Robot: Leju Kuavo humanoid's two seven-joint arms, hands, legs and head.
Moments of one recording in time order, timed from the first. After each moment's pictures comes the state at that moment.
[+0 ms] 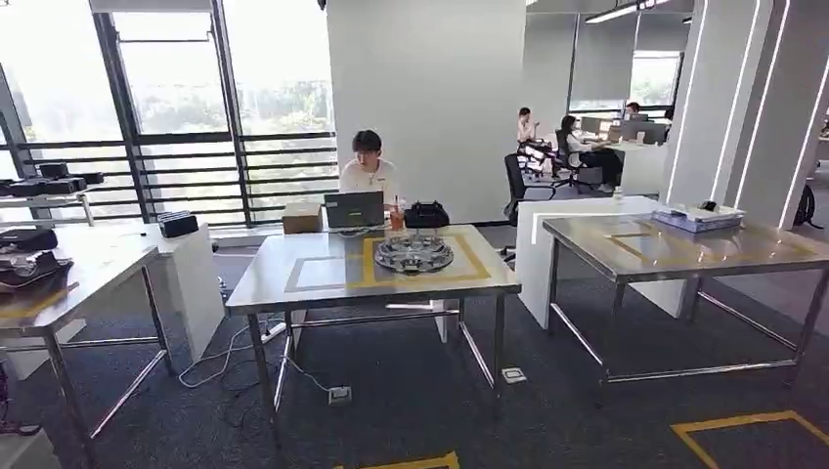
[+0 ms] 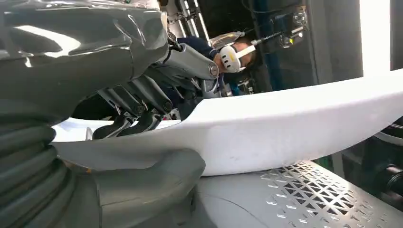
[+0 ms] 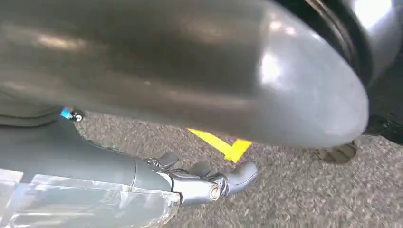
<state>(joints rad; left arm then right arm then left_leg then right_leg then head) -0.31 0.06 -0.71 -1.82 0.45 -0.84 -0.45 0.03 -0.09 -0.13 -0.16 0.81 0.29 -0.19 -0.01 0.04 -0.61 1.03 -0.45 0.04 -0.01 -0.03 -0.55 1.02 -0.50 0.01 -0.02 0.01</state>
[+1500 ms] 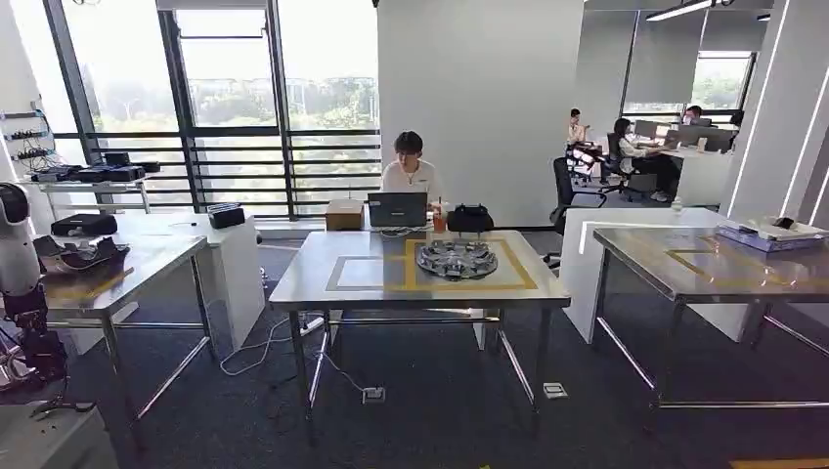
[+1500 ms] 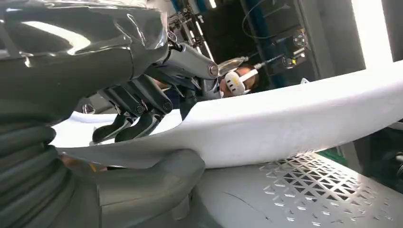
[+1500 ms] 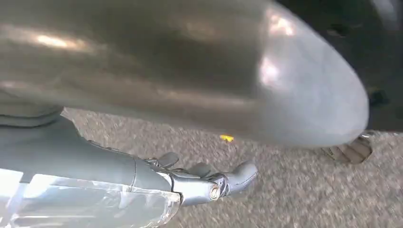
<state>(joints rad) -0.31 0.07 -0.70 -1.86 0.39 -0.84 -0.46 0.03 -0.11 -0.14 -0.16 0.80 0.25 -0.19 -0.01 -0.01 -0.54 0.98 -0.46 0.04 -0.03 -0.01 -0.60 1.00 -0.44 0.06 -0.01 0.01</state>
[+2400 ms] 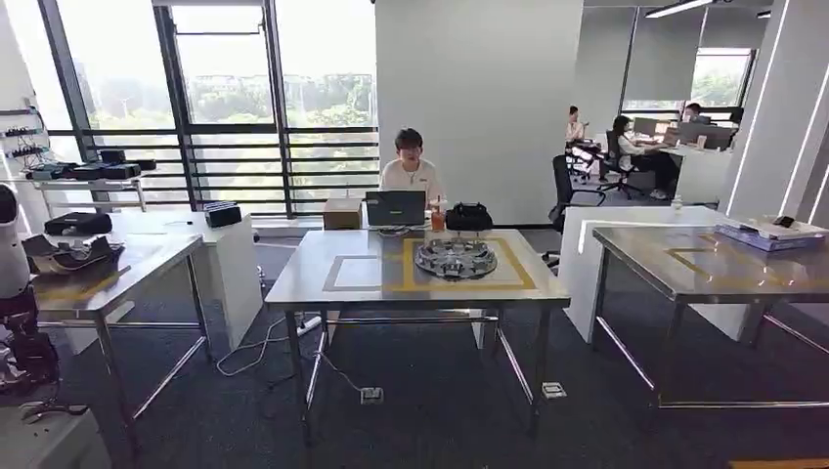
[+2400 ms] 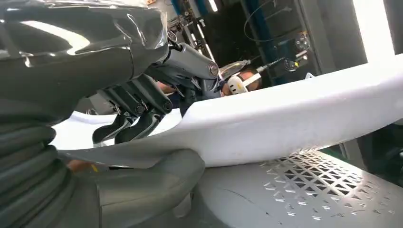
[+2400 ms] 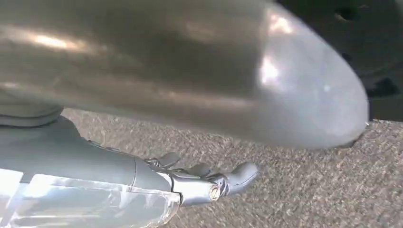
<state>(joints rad) -0.31 0.08 -0.70 -1.87 0.38 -0.84 -0.46 0.03 -0.11 -0.14 -0.16 0.80 0.24 -0.20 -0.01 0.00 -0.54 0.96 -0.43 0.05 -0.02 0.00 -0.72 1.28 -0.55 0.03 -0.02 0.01</state>
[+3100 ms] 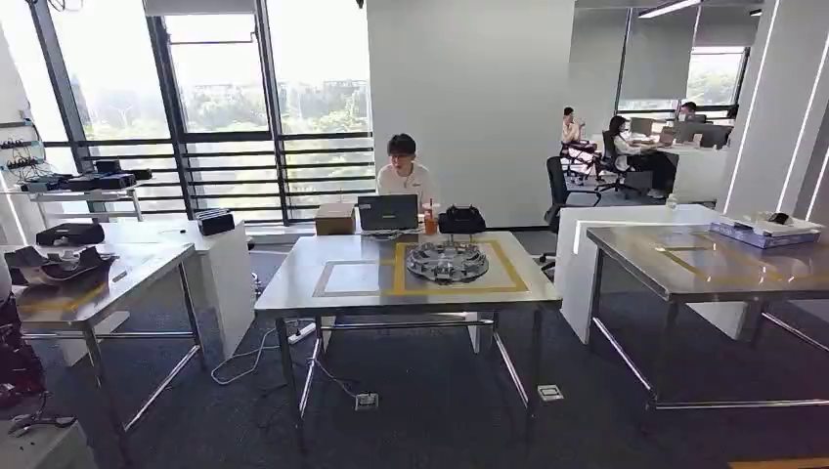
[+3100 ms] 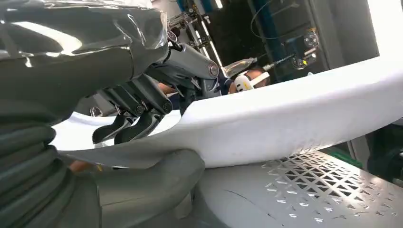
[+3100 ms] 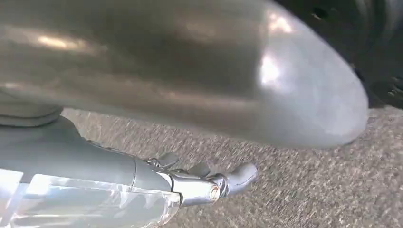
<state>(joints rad) -0.31 0.08 -0.70 -1.86 0.38 -0.84 -0.47 0.03 -0.10 -0.15 -0.16 0.80 0.24 -0.20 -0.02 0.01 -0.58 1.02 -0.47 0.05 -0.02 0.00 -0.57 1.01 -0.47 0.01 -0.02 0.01</state>
